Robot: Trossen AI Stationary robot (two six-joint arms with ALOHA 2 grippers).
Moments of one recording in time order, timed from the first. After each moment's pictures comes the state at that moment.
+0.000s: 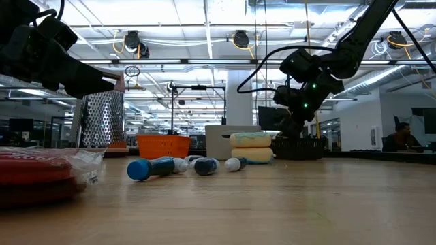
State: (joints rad) left arm -0.13 0.29 0.02 0.11 -0.22 -0.08; right arm -0.60 1.59 0.67 0.28 0.63 -0.36
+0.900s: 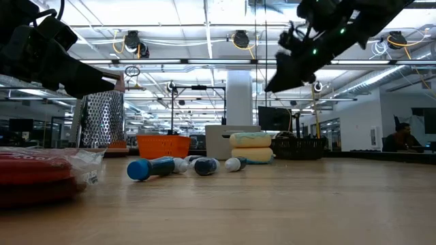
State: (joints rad) left arm -0.13 0.29 0.02 0.11 -0.22 -0.08; right arm -0.27 1.22 0.67 0.10 0.30 0.08
